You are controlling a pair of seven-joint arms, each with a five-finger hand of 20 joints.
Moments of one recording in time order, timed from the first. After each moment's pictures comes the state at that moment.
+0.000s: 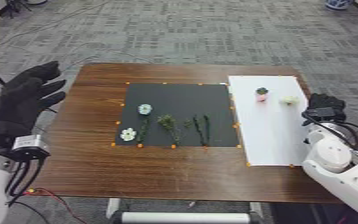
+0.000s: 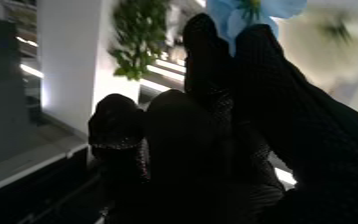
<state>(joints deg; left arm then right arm) 129.6 -51.1 -115.4 -129.1 45.4 4.2 4.1 -67.3 -31.2 37.8 -86.6 -131.2 18.6 49.7</state>
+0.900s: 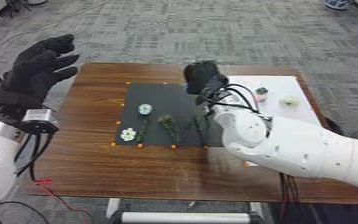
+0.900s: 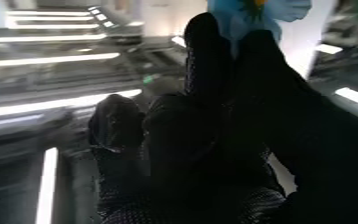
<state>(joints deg) 115.5 -44.8 -108.3 -125.5 45.3 3.0 1.9 -26.9 -53.1 -5.4 -90.7 -124.1 29.8 34.8</state>
